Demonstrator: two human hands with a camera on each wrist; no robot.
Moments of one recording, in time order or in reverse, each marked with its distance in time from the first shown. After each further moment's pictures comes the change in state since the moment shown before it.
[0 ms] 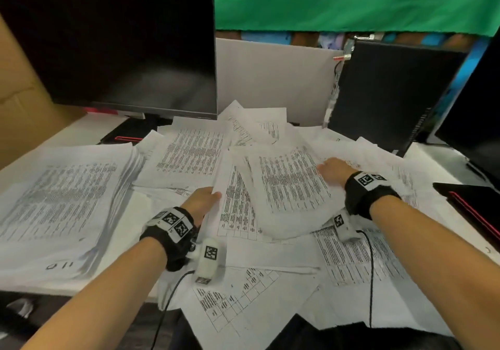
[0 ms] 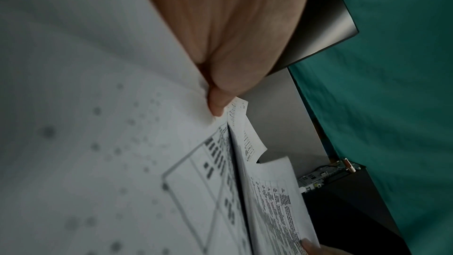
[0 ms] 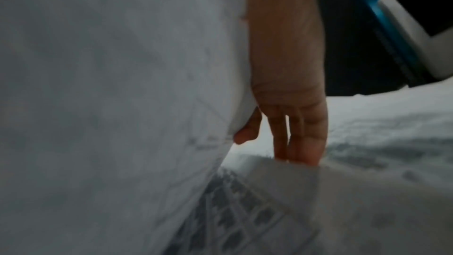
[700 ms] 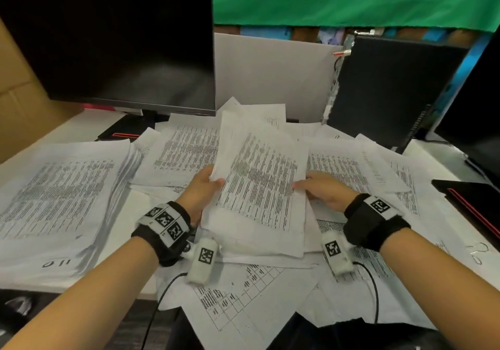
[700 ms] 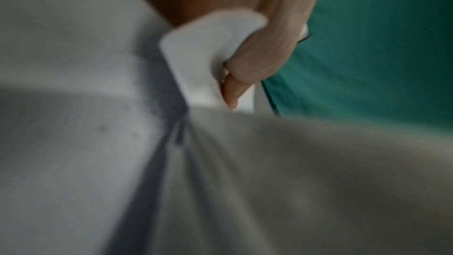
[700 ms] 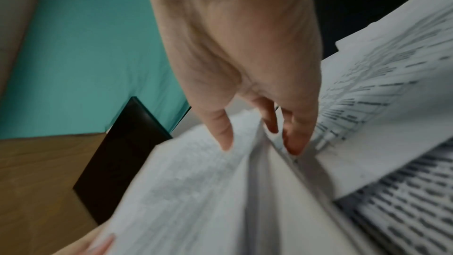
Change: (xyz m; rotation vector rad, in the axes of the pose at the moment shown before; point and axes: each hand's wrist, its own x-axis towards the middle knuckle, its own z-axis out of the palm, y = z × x) left_hand -0.031 0.028 -0.003 -0.267 -0.048 0.224; right_hand -0.047 -0.011 0.034 0.754 -0.321 -0.124
